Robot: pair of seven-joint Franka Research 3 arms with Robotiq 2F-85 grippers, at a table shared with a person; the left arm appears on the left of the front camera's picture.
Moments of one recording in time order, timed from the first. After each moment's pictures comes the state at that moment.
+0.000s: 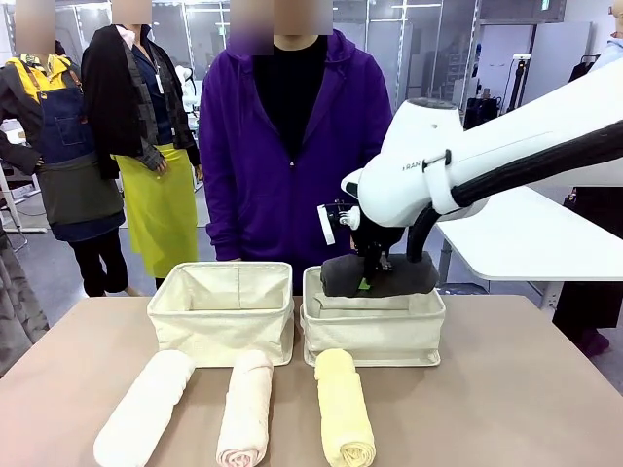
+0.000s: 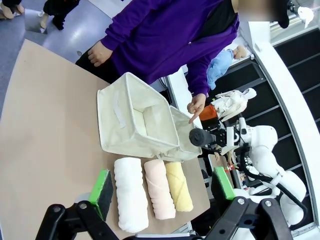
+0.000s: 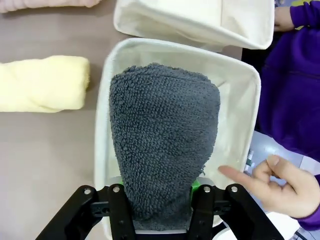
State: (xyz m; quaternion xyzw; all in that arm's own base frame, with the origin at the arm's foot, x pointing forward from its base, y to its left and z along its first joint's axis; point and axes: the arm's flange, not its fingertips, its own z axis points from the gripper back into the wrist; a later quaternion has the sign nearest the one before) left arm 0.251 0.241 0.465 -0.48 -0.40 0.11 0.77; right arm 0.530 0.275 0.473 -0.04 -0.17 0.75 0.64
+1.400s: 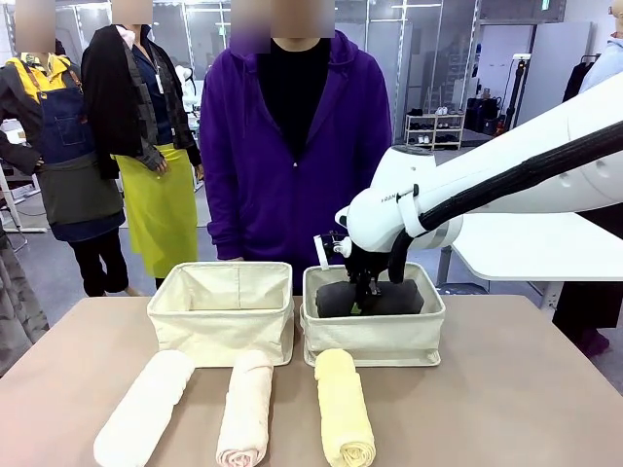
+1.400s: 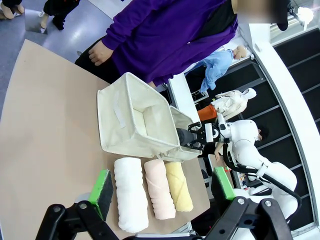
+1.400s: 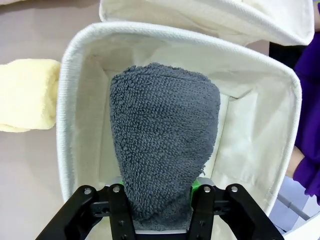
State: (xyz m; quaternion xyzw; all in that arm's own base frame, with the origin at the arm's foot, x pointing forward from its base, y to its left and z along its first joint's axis) left arm 0.250 0.241 0.465 -0.48 -0.40 0.11 0.77; right arm 0.578 0.280 0.396 0.00 -0.15 0.74 0.65
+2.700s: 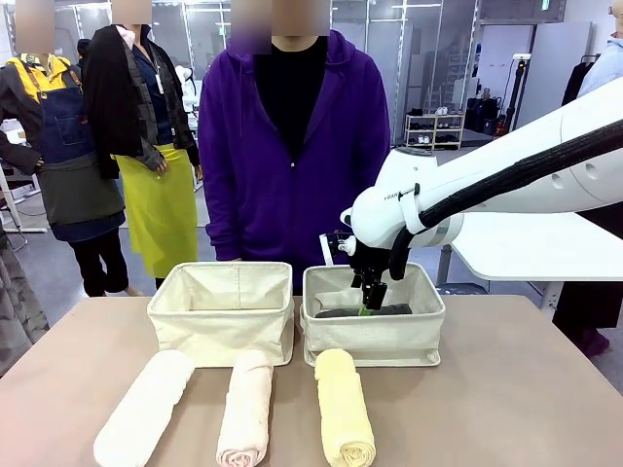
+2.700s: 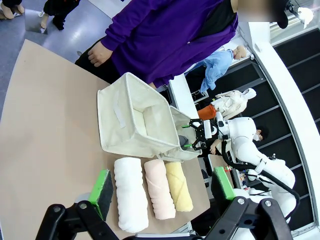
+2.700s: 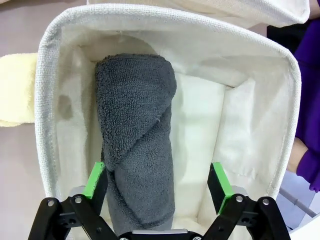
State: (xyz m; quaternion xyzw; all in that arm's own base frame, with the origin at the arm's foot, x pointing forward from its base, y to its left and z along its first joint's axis) left arm 0.250 0.241 0.465 -0.48 -0.40 0.11 0.77; right arm 0.591 0.271 0.395 0.01 -0.14 0.74 0.66
